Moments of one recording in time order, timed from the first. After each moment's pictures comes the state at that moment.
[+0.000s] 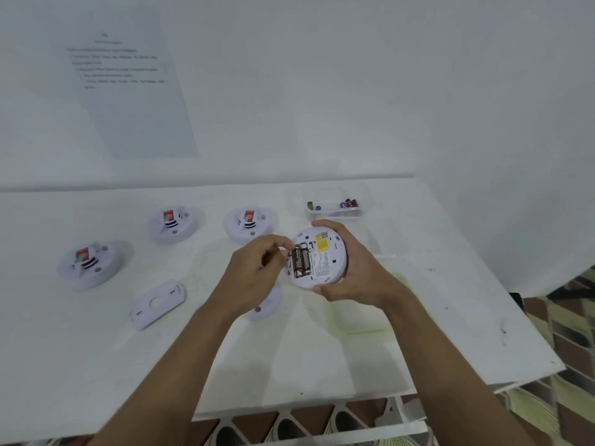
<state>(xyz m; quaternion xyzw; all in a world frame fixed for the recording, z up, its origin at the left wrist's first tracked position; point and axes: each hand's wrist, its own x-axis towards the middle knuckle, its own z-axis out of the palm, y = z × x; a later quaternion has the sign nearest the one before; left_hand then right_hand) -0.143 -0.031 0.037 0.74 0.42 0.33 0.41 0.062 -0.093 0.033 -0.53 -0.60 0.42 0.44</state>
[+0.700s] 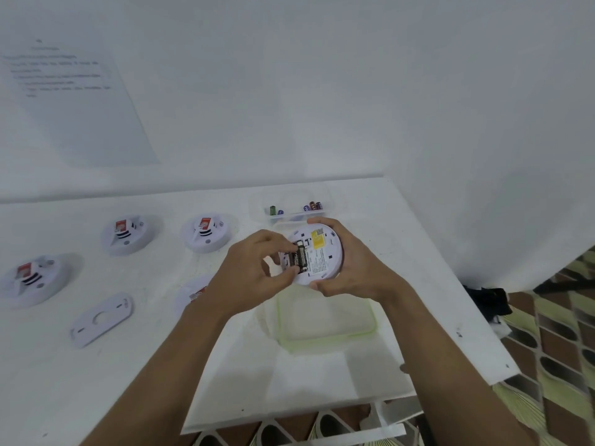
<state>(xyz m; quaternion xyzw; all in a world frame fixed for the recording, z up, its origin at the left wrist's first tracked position) -0.064 -0.036 0.041 0.86 0.29 0.33 0.26 0.145 -0.107 0.042 -0.53 -0.59 0.42 0.43</state>
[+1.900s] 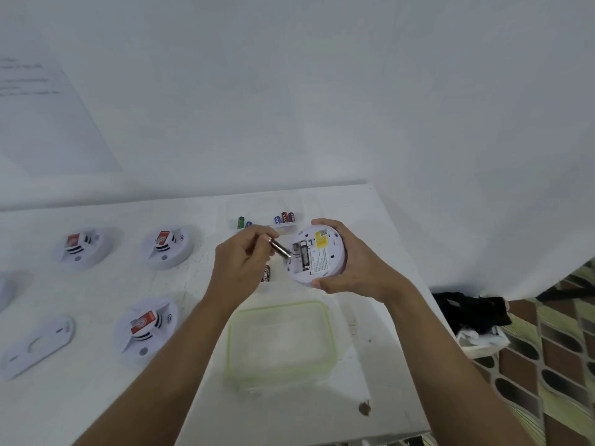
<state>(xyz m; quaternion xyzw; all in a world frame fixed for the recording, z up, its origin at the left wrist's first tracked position) 0.028 -0.013 0.021 0.70 0.41 0.45 0.37 0.238 -0.091 0.032 -0.52 -0.57 0.47 0.43</state>
